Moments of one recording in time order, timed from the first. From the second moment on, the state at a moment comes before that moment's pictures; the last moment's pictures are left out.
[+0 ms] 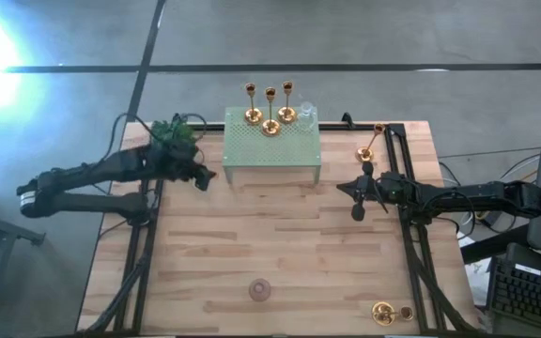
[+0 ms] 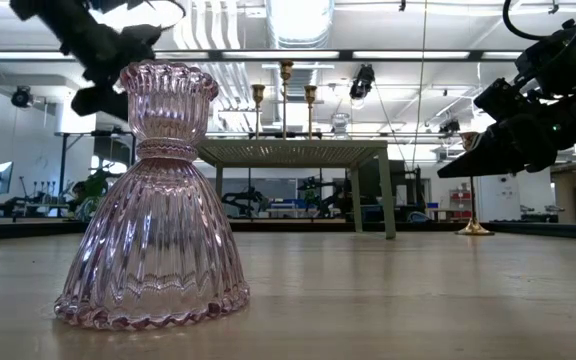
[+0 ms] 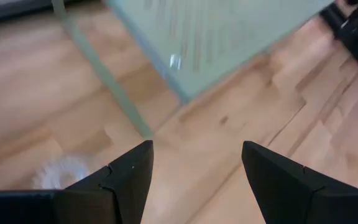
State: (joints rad) left arm 0.32 0.82 0.76 -0.69 -0.11 -0.66; right arm -0.23 0.72 0.01 0.35 0.10 -0.05
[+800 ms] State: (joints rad) left arm -0.19 0.88 0.62 -0.93 -0.65 -1.34; right arm -0.23 0.72 0.01 0.35 0.10 -0.05
